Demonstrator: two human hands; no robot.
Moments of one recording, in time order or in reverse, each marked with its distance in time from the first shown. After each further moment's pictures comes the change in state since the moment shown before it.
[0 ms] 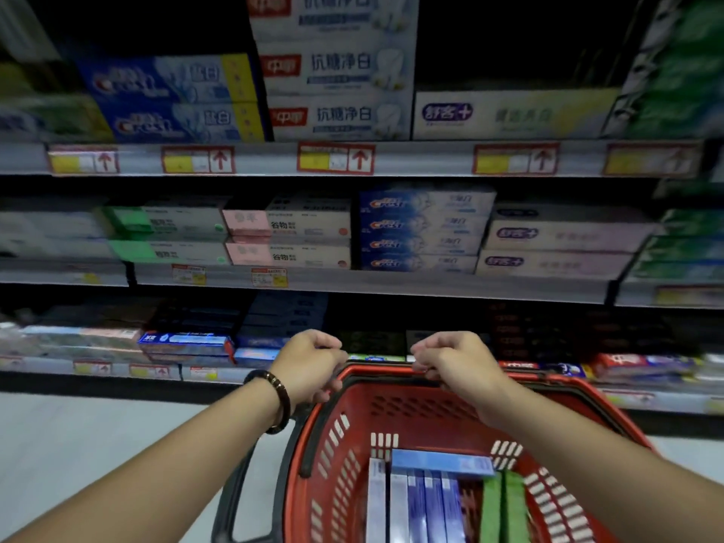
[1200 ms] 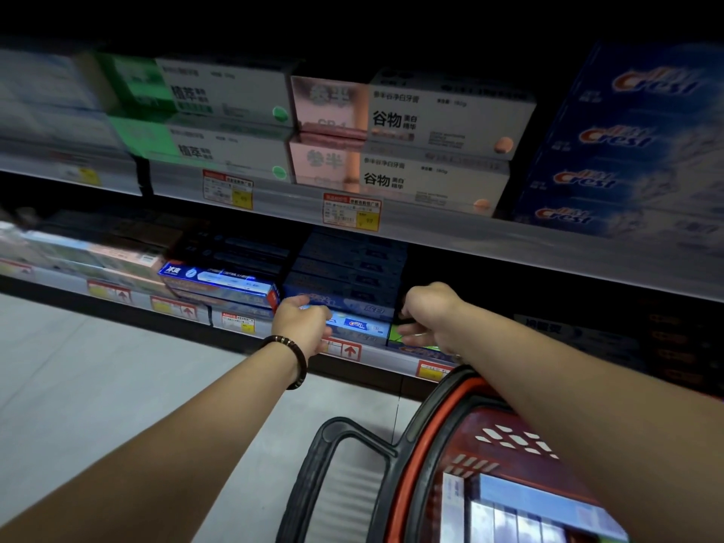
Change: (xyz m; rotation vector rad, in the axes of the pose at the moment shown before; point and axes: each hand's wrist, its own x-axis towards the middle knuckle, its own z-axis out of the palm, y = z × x) left_hand 0.198 -0.139 -0.075 -0.405 0.396 -0.230; right_hand 0.196 0.009 0.210 -0.052 -0.127 0.386
